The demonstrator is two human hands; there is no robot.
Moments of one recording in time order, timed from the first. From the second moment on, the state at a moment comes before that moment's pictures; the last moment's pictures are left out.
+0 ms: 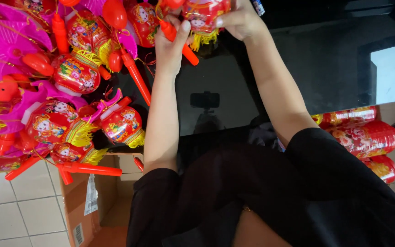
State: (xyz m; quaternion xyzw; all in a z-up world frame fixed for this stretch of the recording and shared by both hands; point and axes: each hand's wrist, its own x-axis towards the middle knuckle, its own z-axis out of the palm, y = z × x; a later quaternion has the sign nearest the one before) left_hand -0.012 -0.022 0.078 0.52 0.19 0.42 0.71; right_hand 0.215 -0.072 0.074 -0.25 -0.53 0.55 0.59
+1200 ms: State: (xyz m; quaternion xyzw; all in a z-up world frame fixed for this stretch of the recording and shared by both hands) left_hand -0.013 -0.022 0.048 0.50 0.11 0.31 0.80; right_hand 0.193 -0.097 0.117 -0.23 -0.55 0.62 0.51
